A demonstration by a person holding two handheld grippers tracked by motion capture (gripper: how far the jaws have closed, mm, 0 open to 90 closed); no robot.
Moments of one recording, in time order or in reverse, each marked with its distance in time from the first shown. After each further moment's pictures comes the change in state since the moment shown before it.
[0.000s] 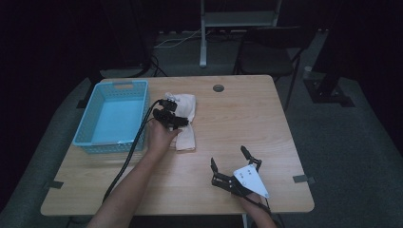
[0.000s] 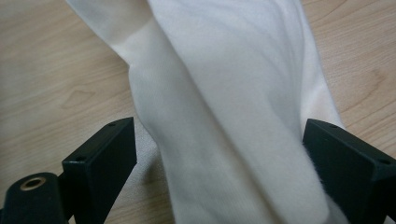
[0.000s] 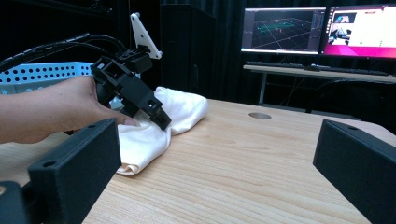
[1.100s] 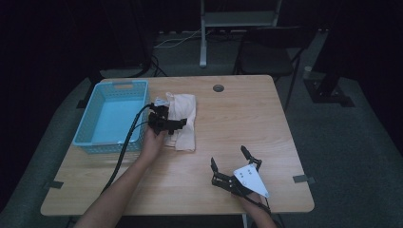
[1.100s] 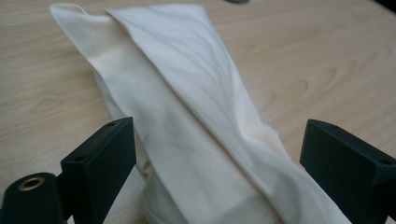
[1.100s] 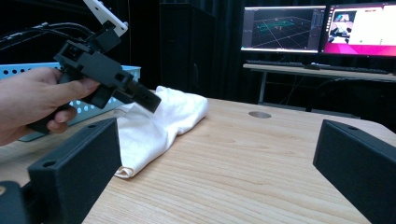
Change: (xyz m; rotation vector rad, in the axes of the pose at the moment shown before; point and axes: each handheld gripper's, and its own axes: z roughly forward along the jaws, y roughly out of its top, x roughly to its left) left arm 0.005 -0.027 -0.041 -0.210 -0.245 -0.012; right arm 0.000 0.000 0.001 0.003 -0.002 0.004
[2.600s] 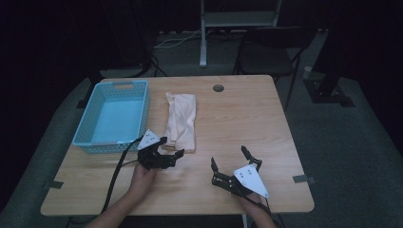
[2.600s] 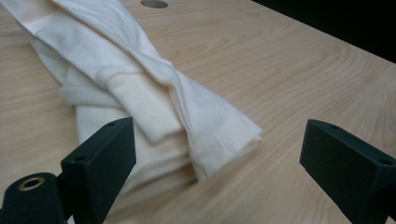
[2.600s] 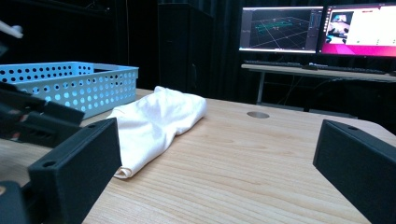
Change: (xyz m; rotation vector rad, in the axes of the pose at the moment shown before) left arm -0.039 -0.087 -0.072 -0.169 -0.144 0.099; right arm 0.000 0.000 0.000 0.000 -0.008 -0.001
